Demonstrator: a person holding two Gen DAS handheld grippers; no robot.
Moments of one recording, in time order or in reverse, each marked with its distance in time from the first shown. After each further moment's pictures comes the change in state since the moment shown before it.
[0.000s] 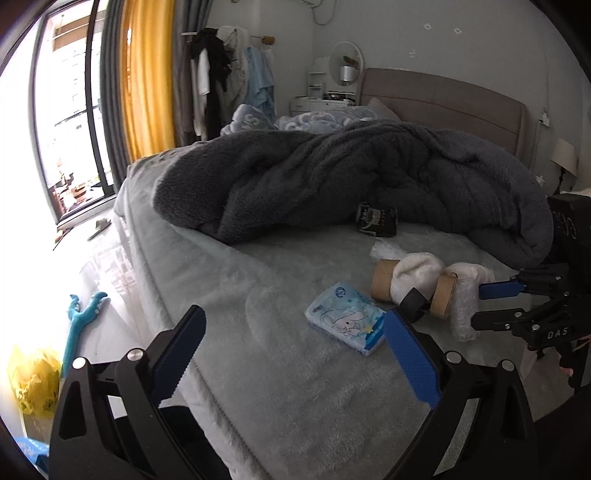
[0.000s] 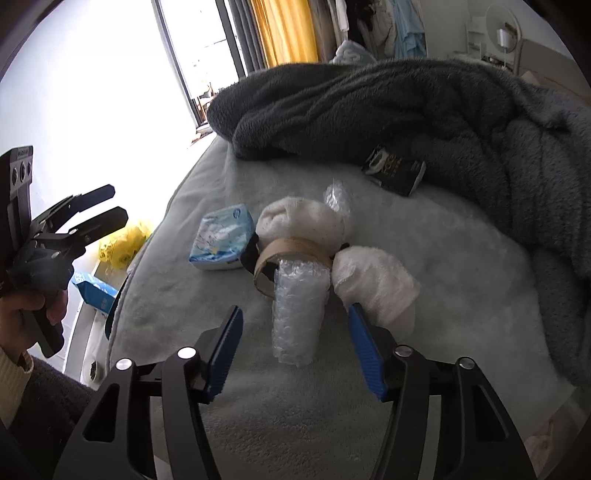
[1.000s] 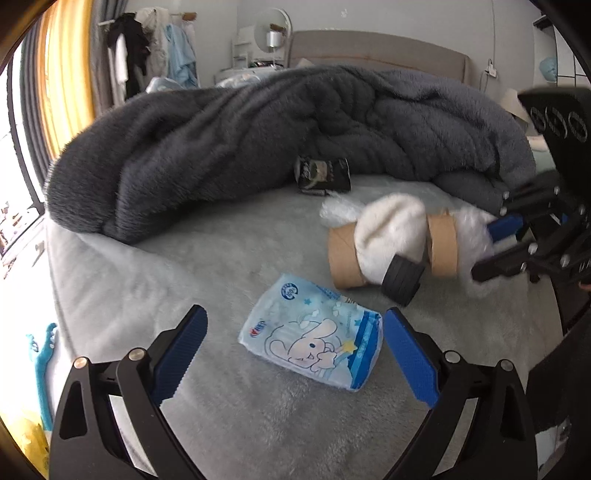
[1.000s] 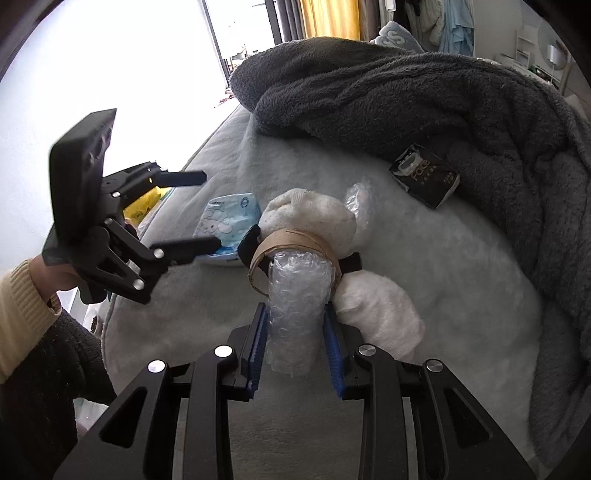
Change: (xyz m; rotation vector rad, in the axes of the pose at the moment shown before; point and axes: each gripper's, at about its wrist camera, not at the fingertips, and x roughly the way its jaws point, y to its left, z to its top) left arm 0.096 -0.023 -0.003 0.167 0.128 -0.237; right arm 0.014 -0.005 0.031 -0.157 0.122 0.049
